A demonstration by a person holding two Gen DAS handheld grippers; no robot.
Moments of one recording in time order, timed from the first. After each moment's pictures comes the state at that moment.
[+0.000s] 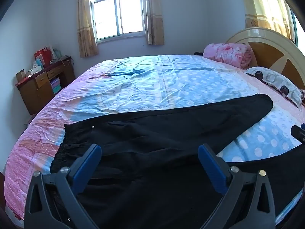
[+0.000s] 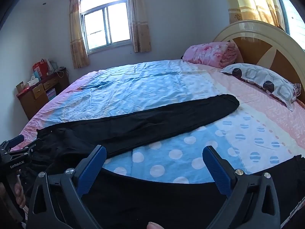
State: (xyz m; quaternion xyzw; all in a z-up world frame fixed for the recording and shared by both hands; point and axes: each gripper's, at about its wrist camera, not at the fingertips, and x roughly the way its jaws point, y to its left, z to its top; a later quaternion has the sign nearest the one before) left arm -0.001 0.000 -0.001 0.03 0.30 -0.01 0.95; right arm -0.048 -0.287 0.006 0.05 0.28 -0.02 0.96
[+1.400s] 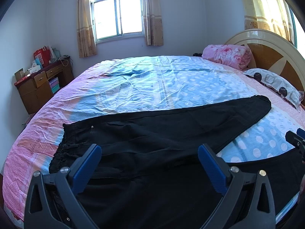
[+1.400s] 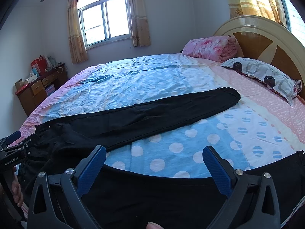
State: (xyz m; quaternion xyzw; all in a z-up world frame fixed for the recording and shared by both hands) left arm -0.003 0.001 -0.002 0.03 0.30 -0.01 0.95; right arm -0.046 -0.285 -0.003 0.05 0.30 -0.02 0.95
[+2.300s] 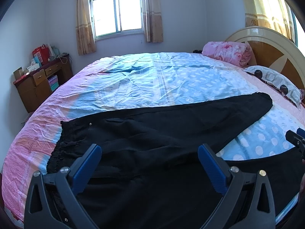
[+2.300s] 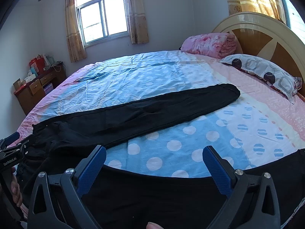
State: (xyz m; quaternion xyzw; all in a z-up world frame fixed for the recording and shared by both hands) left arm 0.004 0.002 -0.011 0.03 0.31 -0.02 0.95; right arm -0.037 -0.292 -0.013 0.05 0.31 -0.03 0.95
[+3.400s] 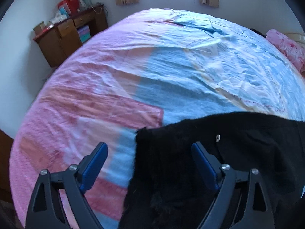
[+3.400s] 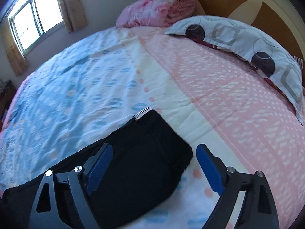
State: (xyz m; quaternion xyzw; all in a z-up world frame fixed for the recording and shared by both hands) left arm 0.192 0.241 -0.091 -0.03 0.47 0.12 0.87; right arm 0.258 -0.601 -0.047 0.13 0.43 -0.17 0.88
